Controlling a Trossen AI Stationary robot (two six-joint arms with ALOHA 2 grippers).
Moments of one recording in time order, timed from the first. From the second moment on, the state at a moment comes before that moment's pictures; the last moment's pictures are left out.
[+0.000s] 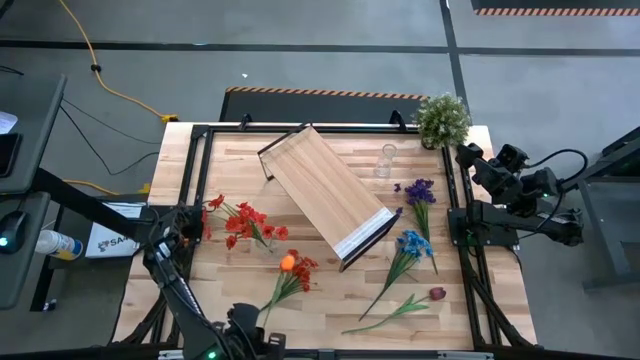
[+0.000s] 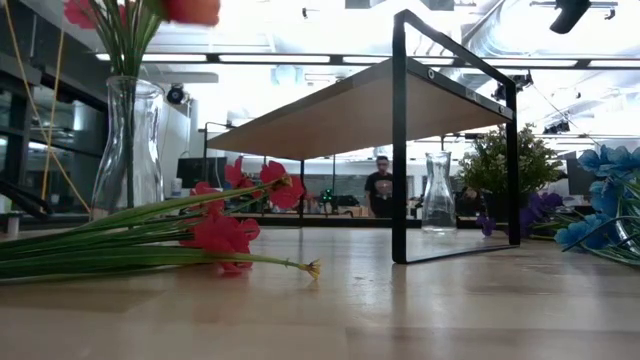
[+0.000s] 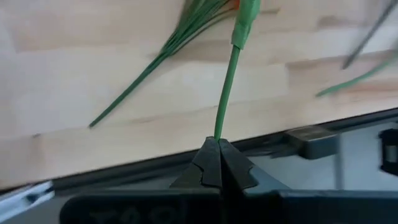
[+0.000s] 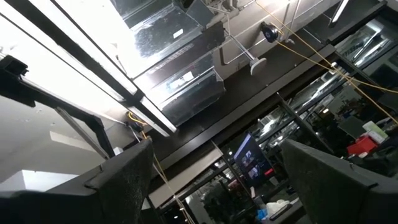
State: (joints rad) left arm -0.96 2.20 2.25 -1.57 -0.39 -2.40; right arm -0.17 0.02 0.33 0.39 0.09 0.67
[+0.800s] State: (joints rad) left arm -1.00 2.20 2.26 -1.57 -1.19 -2.07; right arm -0.17 0.02 0.33 0.39 0.12 0.67
